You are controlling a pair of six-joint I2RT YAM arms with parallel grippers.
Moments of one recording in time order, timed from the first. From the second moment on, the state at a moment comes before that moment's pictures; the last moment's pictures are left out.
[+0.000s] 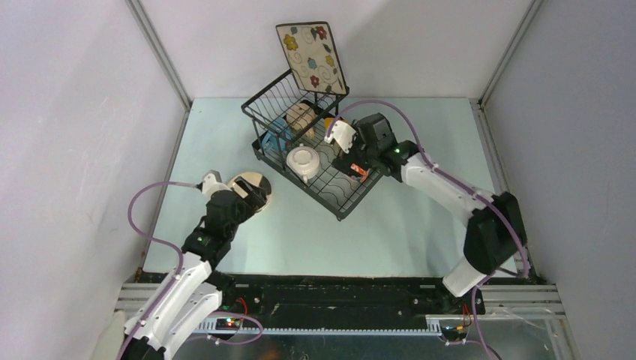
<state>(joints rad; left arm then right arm) -0.35 0.66 0.40 -0.23 -0.29 -0.84 0.60 1.66 1.32 -0.41 -0.06 -0.58</state>
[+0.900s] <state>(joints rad) -0.14 1.02 0.39 -0.30 -0.32 -1.08 0.63 1.15 1.02 -0.25 -0.10 -0.09</state>
